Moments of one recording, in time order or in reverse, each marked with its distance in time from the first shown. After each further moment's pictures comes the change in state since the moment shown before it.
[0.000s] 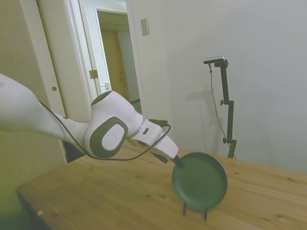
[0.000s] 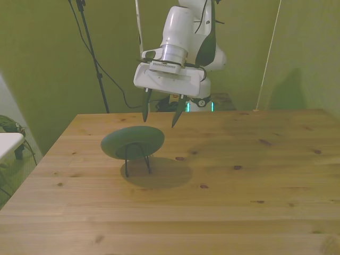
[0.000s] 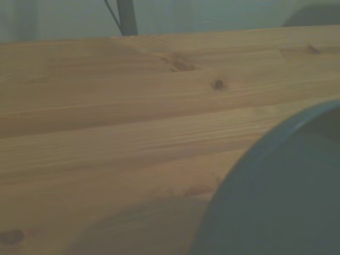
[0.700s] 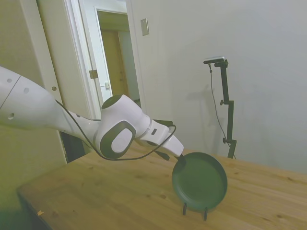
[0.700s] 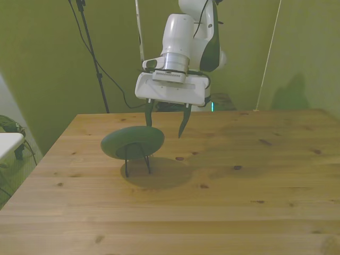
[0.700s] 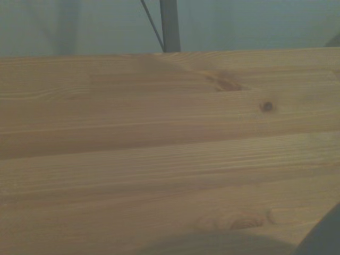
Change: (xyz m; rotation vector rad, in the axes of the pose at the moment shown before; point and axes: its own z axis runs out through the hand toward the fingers) arm -0.006 -0.017 0.024 0.047 -0.024 -0.045
